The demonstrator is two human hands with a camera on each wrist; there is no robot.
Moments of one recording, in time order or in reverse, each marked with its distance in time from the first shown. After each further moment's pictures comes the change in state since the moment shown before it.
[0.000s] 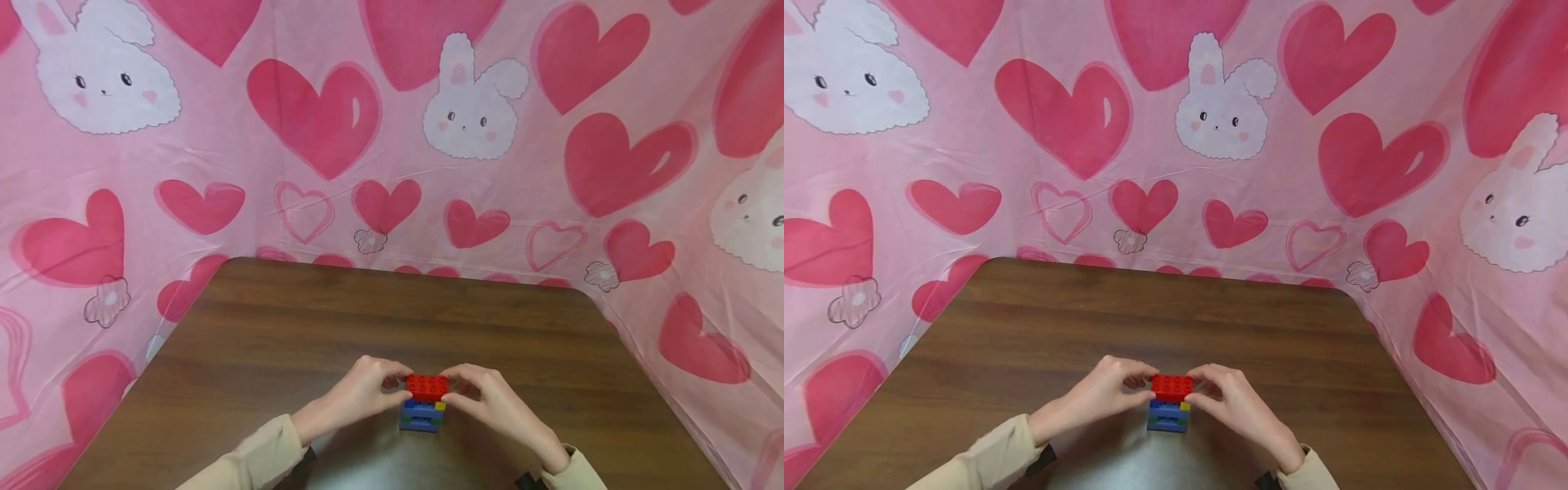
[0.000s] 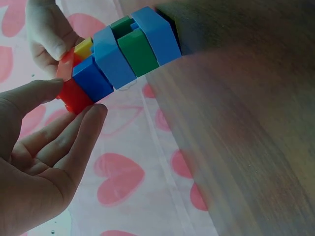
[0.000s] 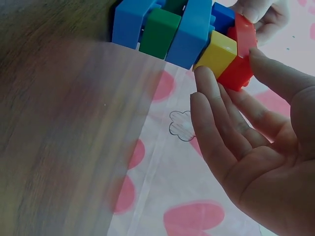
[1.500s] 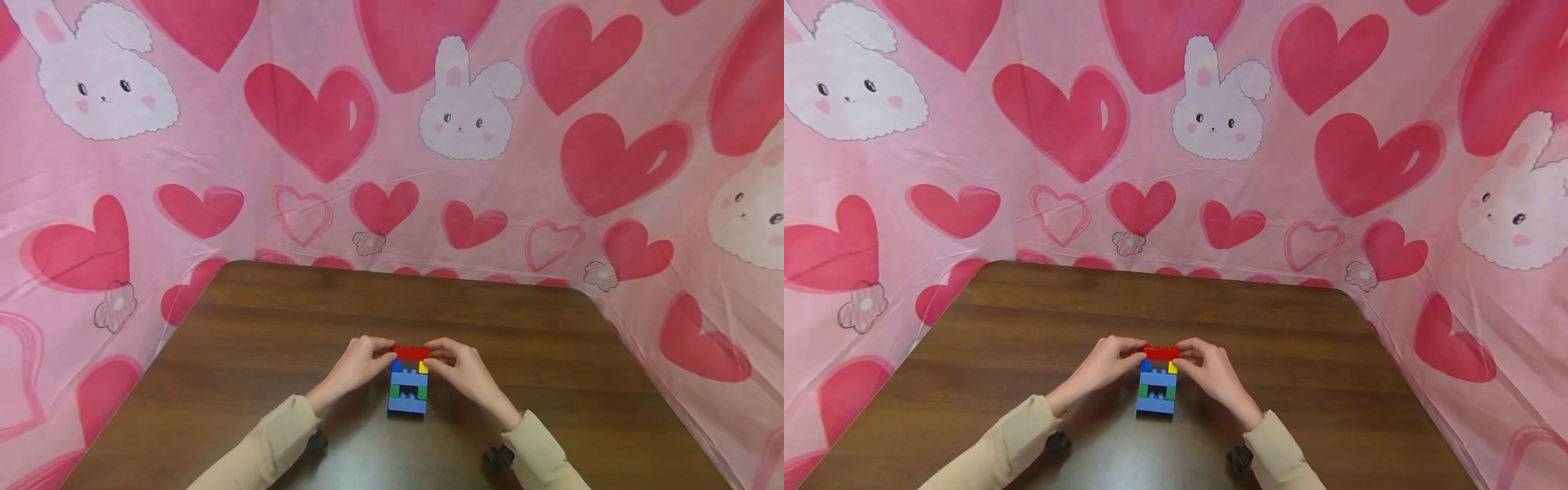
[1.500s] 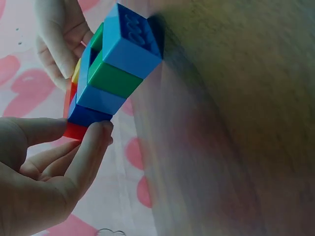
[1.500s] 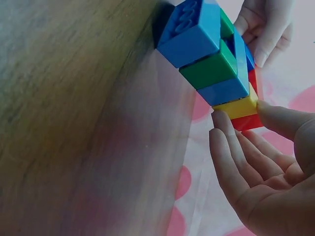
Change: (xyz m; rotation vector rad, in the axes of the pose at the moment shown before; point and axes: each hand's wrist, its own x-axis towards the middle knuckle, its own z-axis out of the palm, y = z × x) left_hand 0.024 -0.042 0.000 -0.201 0.095 -0.301; right_hand 0.050 0.028 0.022 0.131 0.135 0.242
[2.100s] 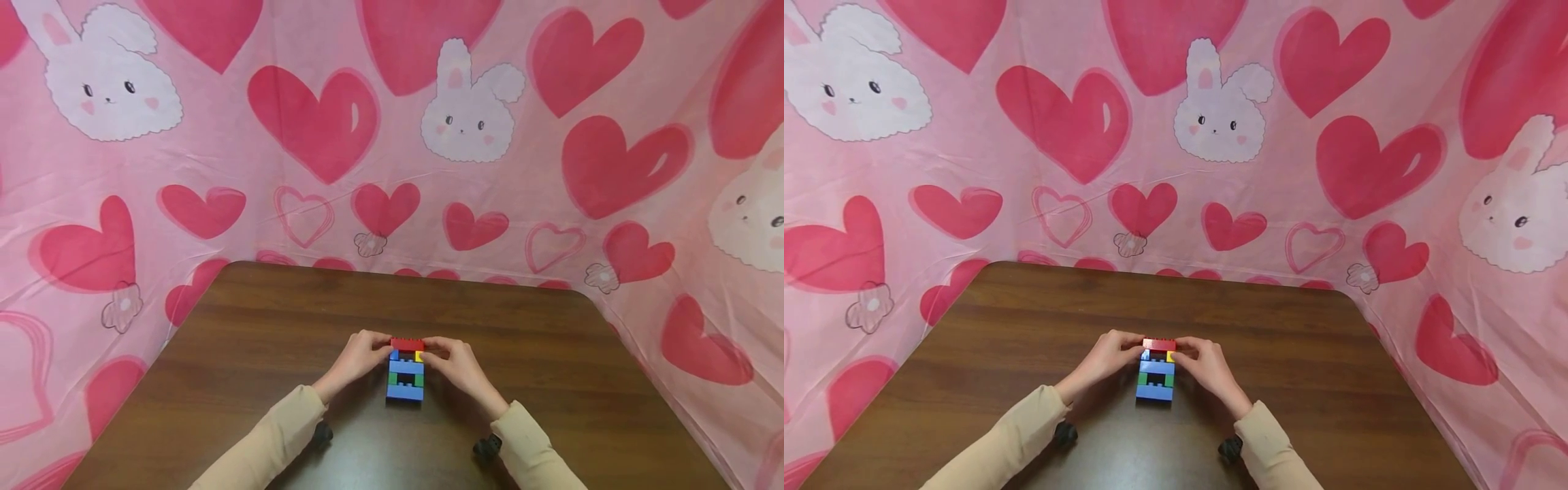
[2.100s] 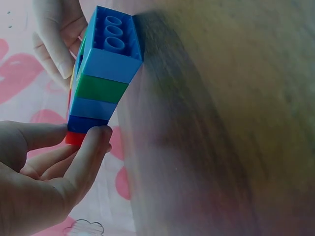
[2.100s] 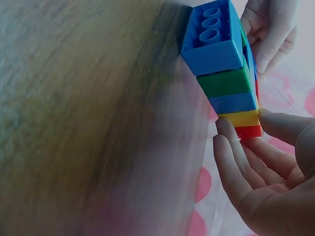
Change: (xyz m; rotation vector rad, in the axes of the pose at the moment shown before) left_hand 0.017 -0.015 -0.001 0.017 0.022 -0.052; right_hand 0.020 0.011 0.010 0.004 0.026 0.050
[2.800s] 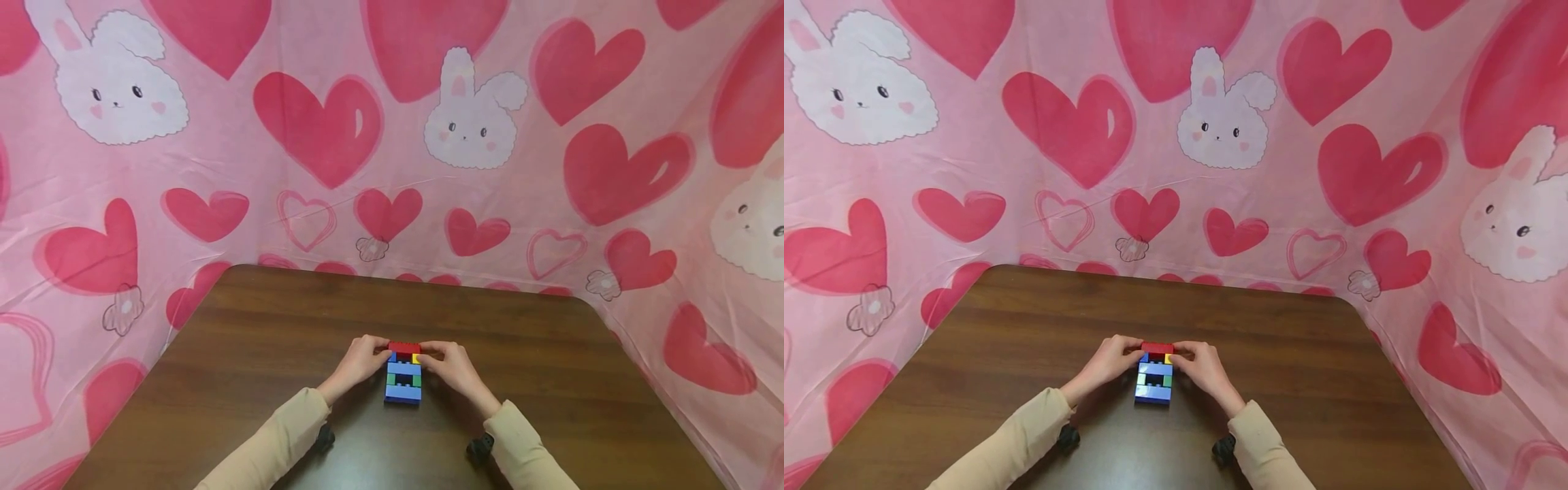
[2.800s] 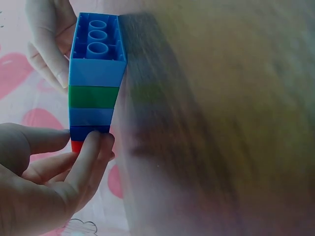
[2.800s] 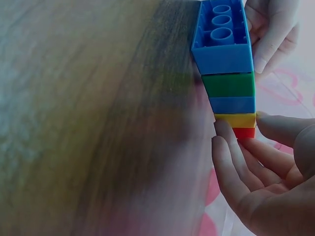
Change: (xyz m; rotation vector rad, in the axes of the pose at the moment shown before) left_hand 0.008 -0.007 0.006 0.068 0.036 -0.047; right_hand 0.014 0.005 0.008 -0.006 -0.034 0.026
